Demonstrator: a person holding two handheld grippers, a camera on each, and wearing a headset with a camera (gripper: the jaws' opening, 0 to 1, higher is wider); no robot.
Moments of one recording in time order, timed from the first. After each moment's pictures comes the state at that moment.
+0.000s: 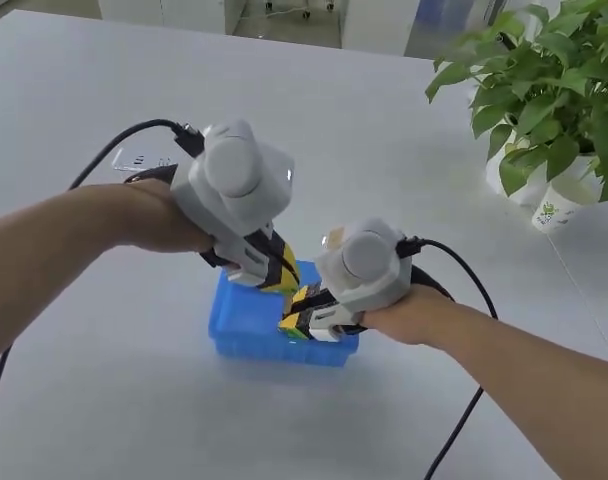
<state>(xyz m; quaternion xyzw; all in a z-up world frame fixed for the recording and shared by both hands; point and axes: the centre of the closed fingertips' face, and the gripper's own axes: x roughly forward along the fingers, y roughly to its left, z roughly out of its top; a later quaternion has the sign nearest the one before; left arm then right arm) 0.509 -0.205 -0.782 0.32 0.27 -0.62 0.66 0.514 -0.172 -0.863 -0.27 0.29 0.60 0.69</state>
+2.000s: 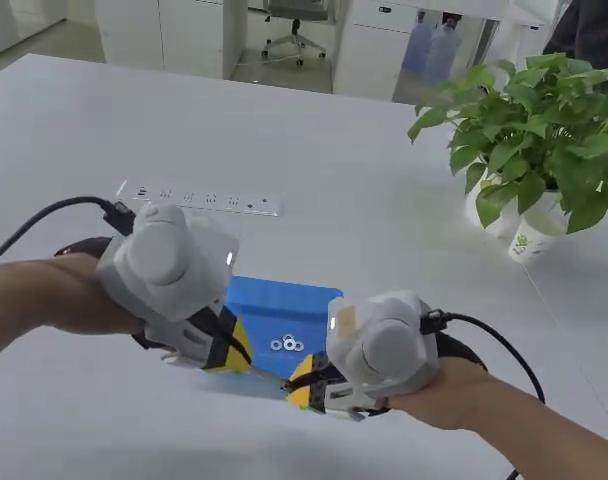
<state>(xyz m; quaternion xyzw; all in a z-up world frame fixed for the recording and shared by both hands) 0.415 -0.175 -0.789 0.34 0.27 -0.63 0.64 0.421 -0.197 -0.842 -0.35 0.25 0.63 0.65</state>
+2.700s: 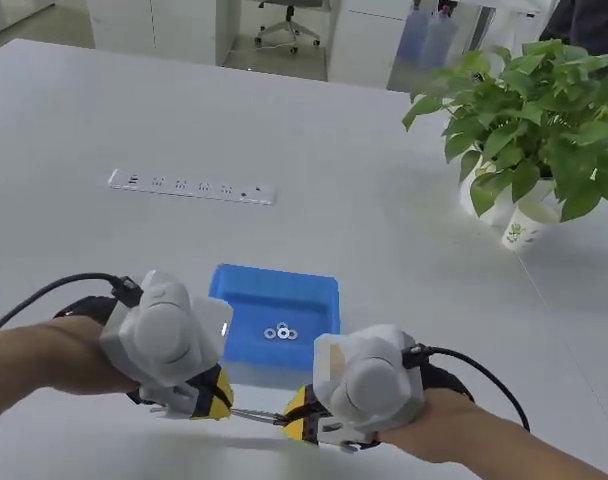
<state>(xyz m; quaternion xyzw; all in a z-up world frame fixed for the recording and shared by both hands) 0.394 -0.168 -0.859 0.35 0.31 -0.63 0.62 0.394 -0.205 -0.882 -0.35 0.28 0.63 0.63</state>
